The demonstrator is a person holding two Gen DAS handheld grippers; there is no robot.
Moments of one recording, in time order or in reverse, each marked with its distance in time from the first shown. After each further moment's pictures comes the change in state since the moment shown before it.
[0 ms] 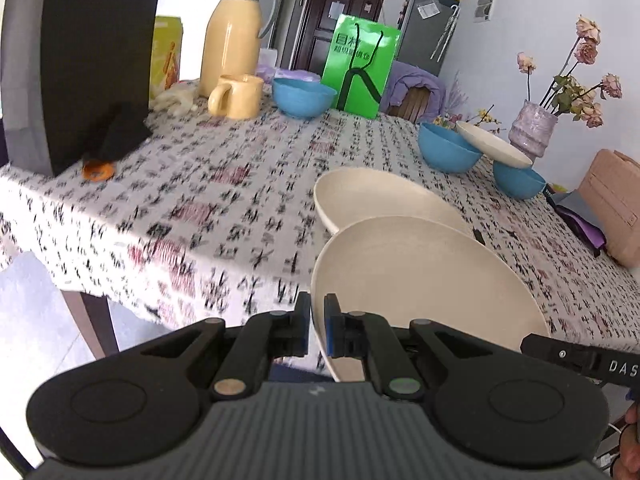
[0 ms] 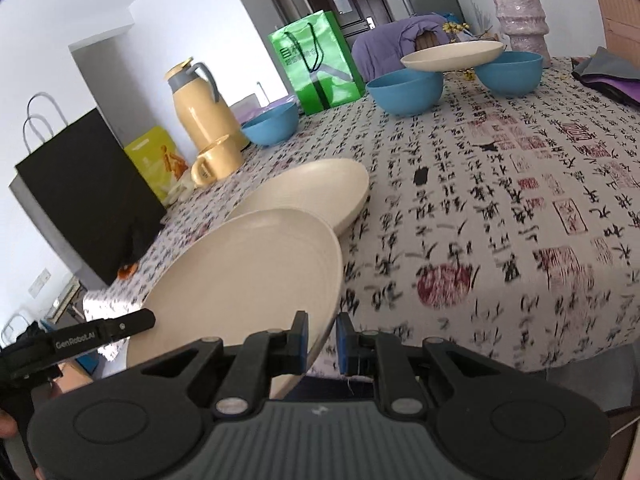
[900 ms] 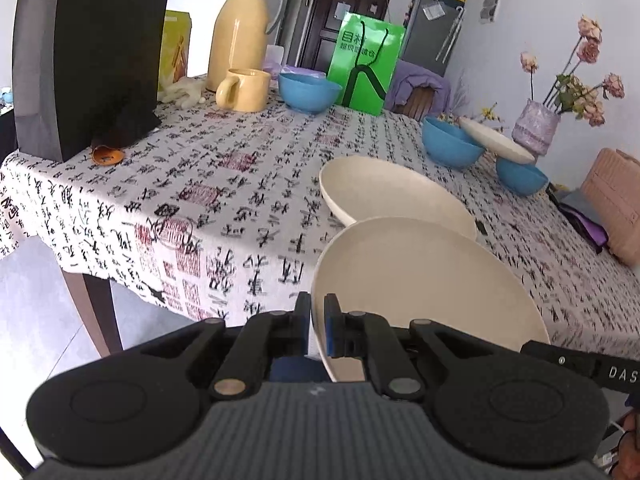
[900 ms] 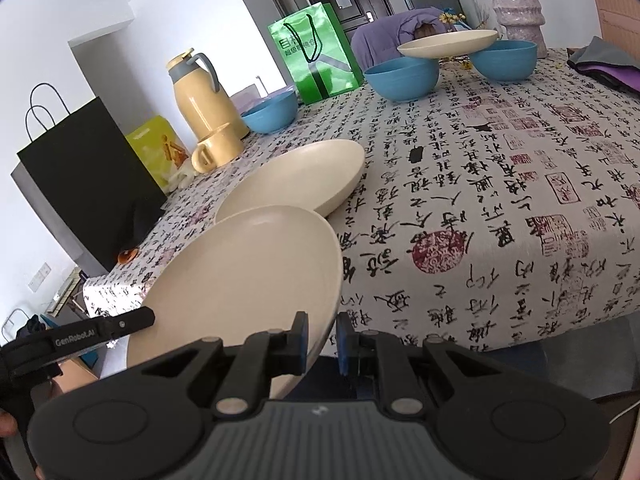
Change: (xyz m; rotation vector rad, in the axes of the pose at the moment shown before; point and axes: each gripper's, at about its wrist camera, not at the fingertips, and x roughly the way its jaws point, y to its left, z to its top) left arm -0.004 -0.002 -0.013 -0.010 -0.020 0.012; right arm -0.003 -0.003 -0.017 0.011 0.009 0.005
